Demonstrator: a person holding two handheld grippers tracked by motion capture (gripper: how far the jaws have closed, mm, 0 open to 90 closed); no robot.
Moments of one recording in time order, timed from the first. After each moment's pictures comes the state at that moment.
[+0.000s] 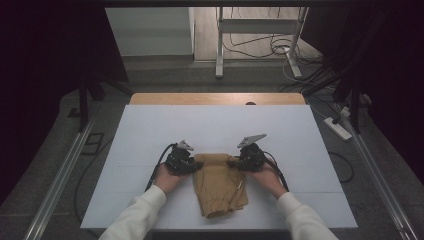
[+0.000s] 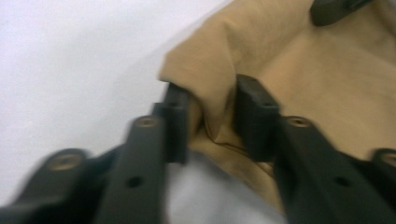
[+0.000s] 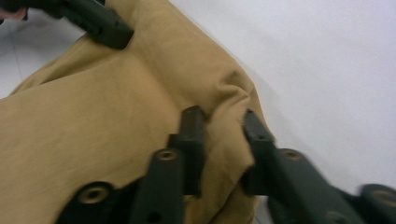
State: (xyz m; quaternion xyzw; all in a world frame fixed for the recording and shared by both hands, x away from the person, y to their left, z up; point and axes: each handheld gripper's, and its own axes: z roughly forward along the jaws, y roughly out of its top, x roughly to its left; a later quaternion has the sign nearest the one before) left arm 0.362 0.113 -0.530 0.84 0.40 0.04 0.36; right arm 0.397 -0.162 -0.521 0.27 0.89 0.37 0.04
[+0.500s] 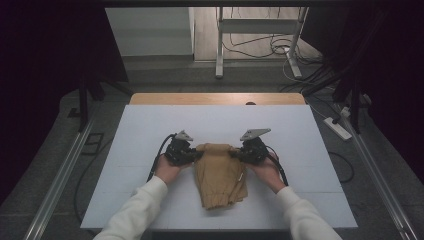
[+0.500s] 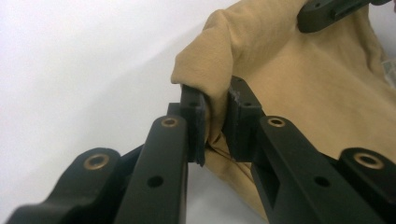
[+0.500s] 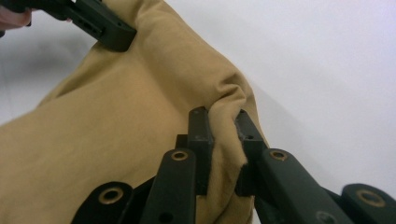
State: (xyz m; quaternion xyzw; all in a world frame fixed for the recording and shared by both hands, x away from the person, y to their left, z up) left arm 0.386 0.113 -0.499 0.83 0.38 0.07 0.39; right arm 0.410 -0.166 -0.497 0.27 0.87 0.41 0.09
